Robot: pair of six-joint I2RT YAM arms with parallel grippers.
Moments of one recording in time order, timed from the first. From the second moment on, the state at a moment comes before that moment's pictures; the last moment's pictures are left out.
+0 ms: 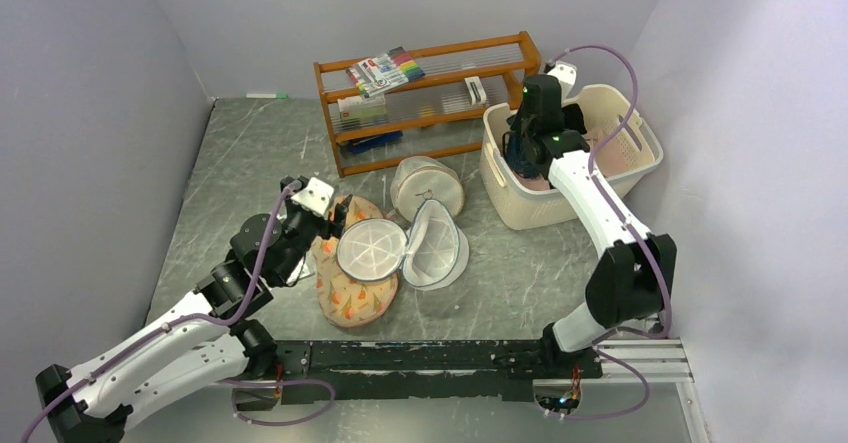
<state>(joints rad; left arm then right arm) -0.83 0.67 0.61 0.06 -0.41 0.21 0.27 1.51 1.37 -0.29 0.48 0.33</state>
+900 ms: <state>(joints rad) -0.83 0.72 0.61 0.06 -0.40 0.21 0.07 1.66 1.31 -0.28 -0.09 0.56</state>
